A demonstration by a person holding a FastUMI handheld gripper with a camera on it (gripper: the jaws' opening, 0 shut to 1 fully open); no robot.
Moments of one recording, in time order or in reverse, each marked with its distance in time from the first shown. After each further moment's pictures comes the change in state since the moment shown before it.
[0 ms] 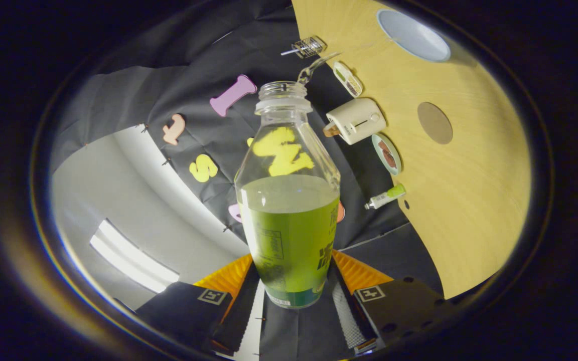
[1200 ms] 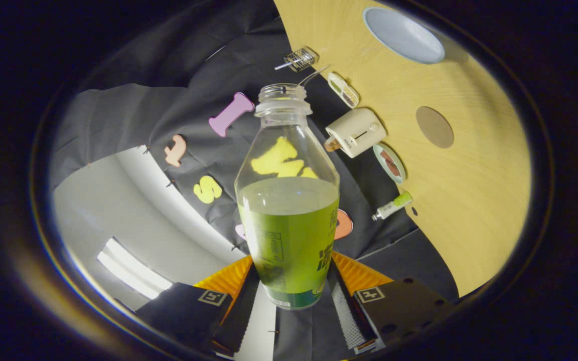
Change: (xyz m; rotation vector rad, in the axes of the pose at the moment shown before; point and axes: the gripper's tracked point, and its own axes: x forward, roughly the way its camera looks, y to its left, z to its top) arm 0.012 0.007 0.024 0.056 -0.095 0.037
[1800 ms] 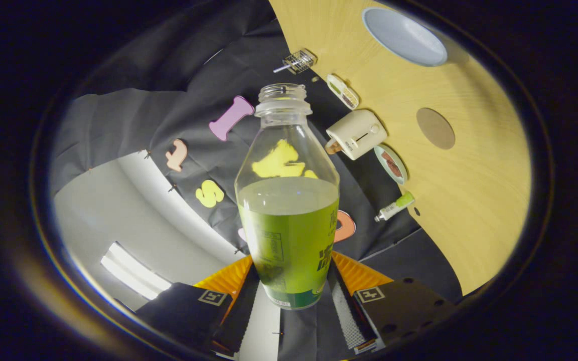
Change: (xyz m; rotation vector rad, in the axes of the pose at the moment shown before) arm 0.001 0.005 0.008 0.011 -0.013 0.013
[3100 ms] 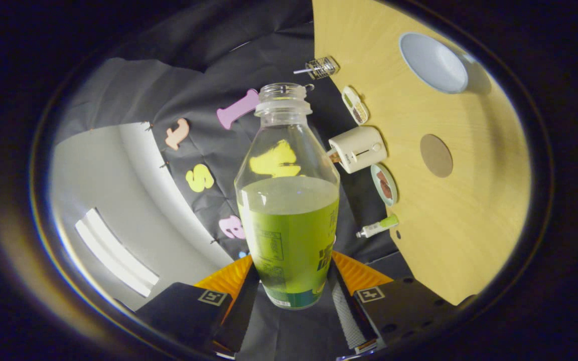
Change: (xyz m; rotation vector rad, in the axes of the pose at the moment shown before) arm 0.001 -0.027 -0.007 -0.269 -0.029 -0.127
